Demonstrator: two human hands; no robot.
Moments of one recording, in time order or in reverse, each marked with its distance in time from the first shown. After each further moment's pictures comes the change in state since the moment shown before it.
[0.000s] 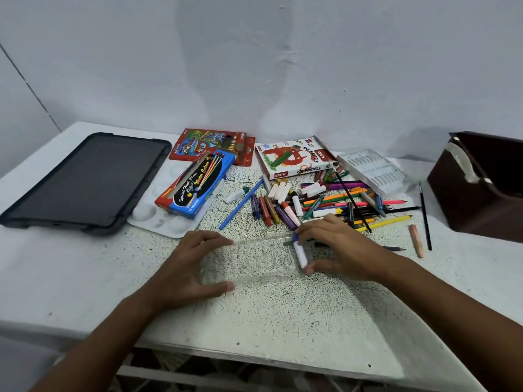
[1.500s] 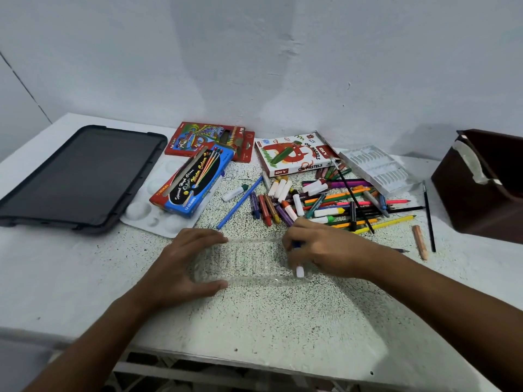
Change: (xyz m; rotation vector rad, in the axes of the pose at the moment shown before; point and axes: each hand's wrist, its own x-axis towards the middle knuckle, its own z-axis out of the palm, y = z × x) left_hand 0.002 -0.003 -0.006 -0.050 0.004 -0.053; right_hand 0.026 -0.018 -0.004 -0.247 -0.064 -0.404
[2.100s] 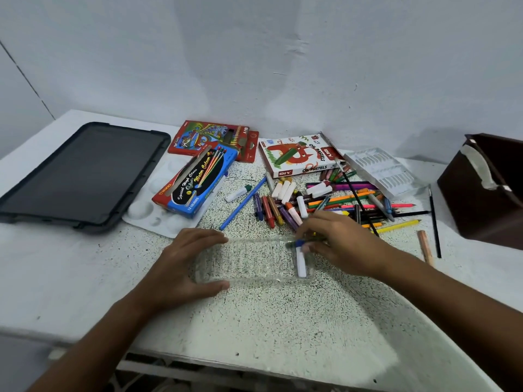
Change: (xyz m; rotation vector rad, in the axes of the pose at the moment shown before) left_hand 0.000 0.000 0.000 0.027 0.037 0.001; right_hand -0.005 0.002 -0.012 0.298 0.117 0.447
